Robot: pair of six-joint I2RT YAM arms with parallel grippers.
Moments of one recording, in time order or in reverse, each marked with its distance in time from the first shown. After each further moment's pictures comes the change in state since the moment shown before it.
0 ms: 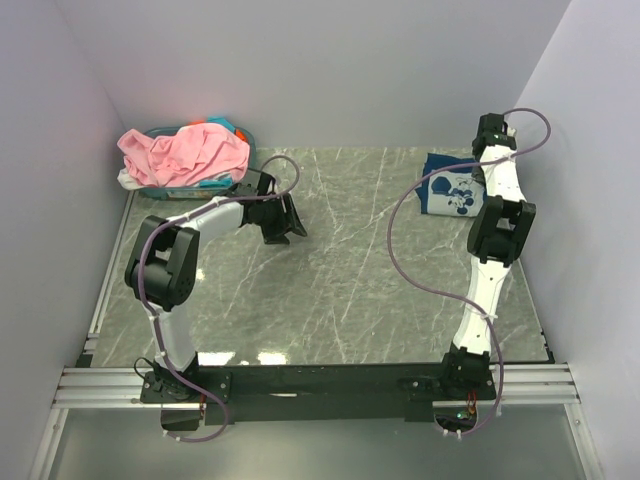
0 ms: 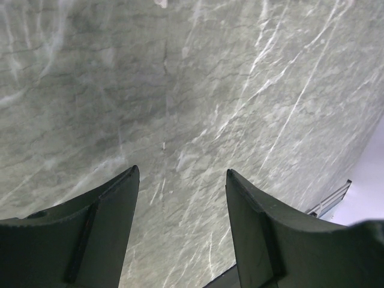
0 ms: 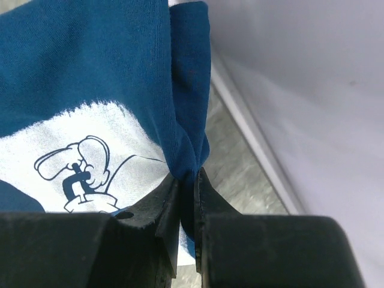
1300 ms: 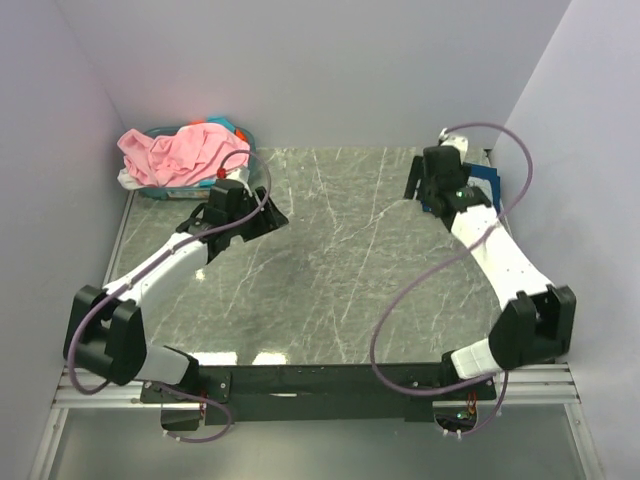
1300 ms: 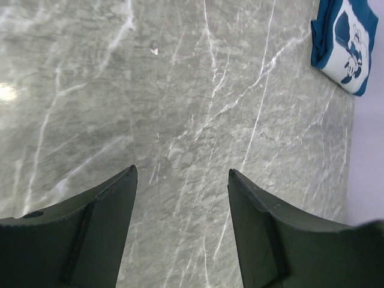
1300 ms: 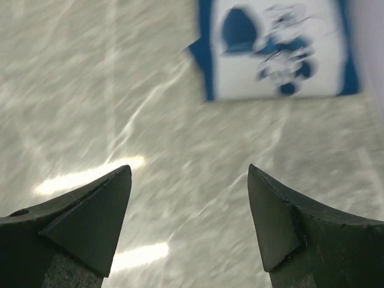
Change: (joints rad) left arm -0.015 -0.494 -0.309 0.168 -0.242 -0.049; right arm 0.407 -0.988 -1.017 0.381 -0.014 0.150
